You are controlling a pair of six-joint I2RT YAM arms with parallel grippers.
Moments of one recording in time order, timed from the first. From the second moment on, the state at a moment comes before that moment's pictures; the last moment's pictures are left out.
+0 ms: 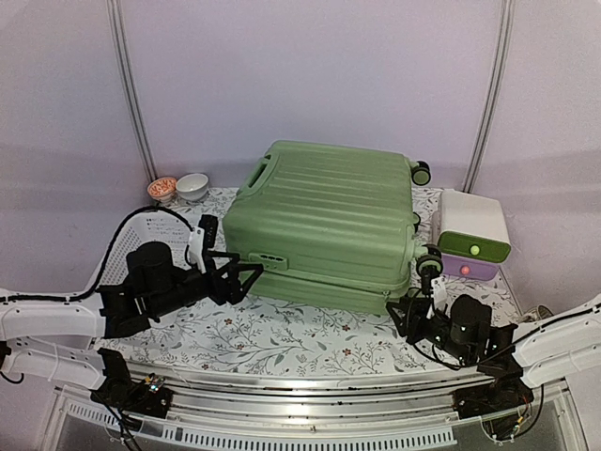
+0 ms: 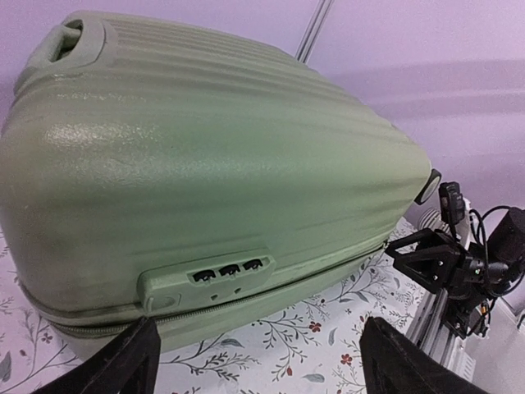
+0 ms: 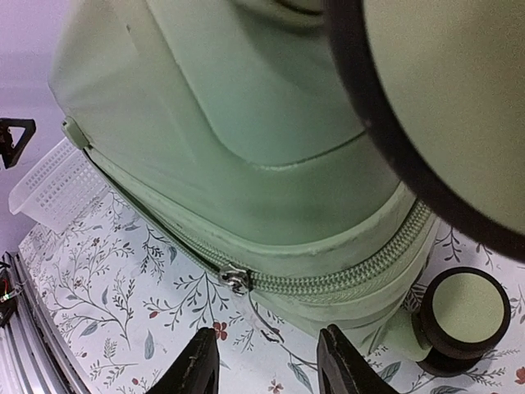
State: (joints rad) left arm -0.92 1.00 0.44 0.39 -0.10 -0.39; right arm 1.07 1.04 0.10 0.65 0.43 0.48
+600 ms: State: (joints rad) left arm -0.92 1.00 0.44 0.39 -0.11 -0.39; right arm 1.03 1.22 0.08 0.91 0.37 0.48
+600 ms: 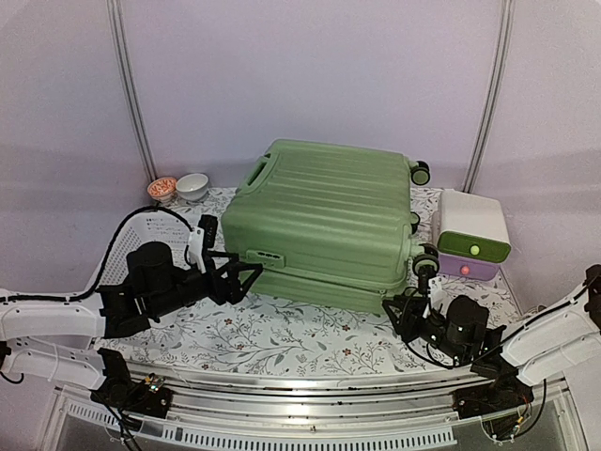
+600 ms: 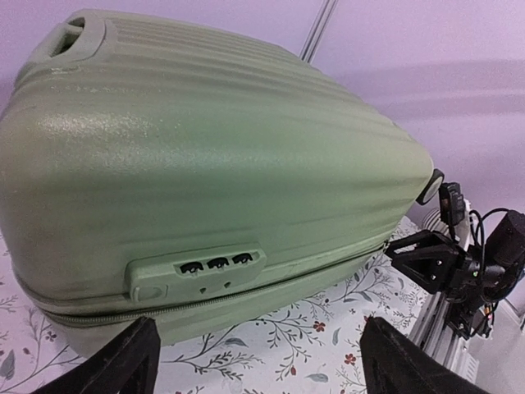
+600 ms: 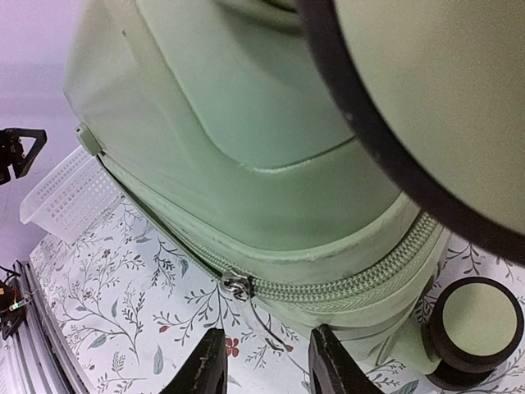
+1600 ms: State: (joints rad) left arm -0.92 1.01 0.44 0.38 -0.12 -0.38; right arm 1.05 1.27 0.03 0.95 0.35 0.54
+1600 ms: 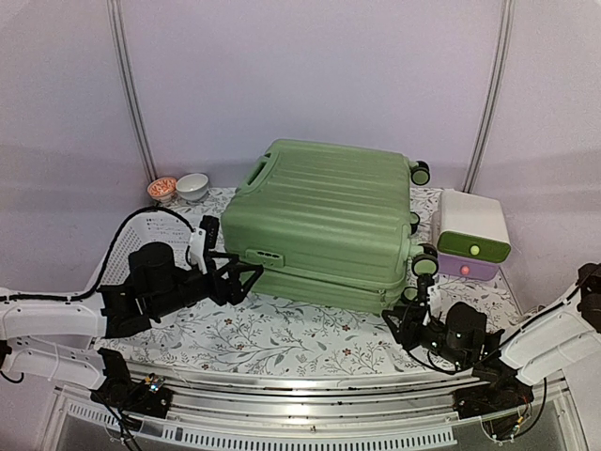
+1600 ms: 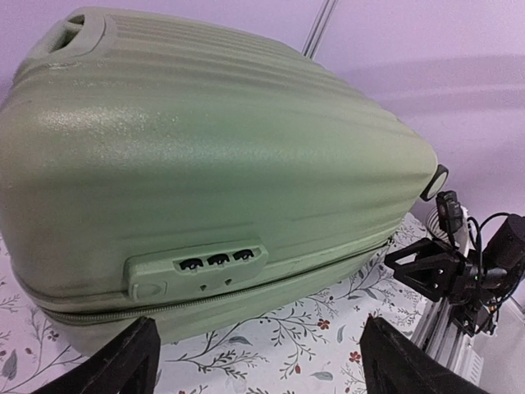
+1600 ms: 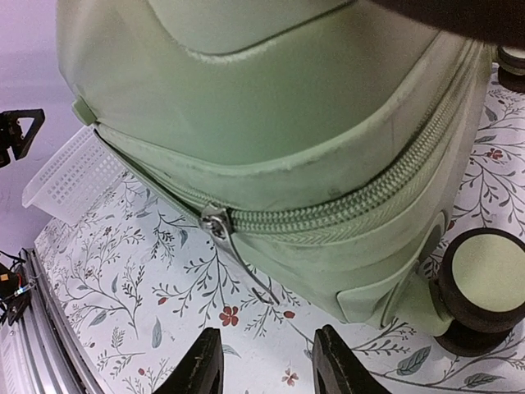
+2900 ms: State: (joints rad) left arm -0.92 1.01 0.44 0.38 -0.12 -0.38; right arm 1.03 1.41 0.13 1.03 0.35 0.48
